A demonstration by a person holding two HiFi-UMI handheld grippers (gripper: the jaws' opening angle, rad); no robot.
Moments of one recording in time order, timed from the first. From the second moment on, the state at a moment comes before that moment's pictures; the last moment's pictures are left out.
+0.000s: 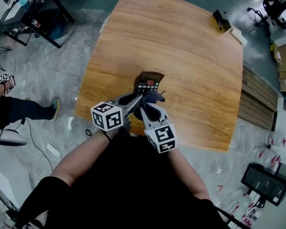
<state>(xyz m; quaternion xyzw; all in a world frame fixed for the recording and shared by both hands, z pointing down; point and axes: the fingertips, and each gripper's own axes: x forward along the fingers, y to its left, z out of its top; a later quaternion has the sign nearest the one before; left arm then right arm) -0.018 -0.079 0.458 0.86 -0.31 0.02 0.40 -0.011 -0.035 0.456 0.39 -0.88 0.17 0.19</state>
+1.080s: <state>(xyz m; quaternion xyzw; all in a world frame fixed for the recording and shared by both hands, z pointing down) 0.003 -0.044 0.454 0.88 -0.26 0.03 0.40 0.104 -0.094 0.427 0.56 -0.81 0.15 0.15</state>
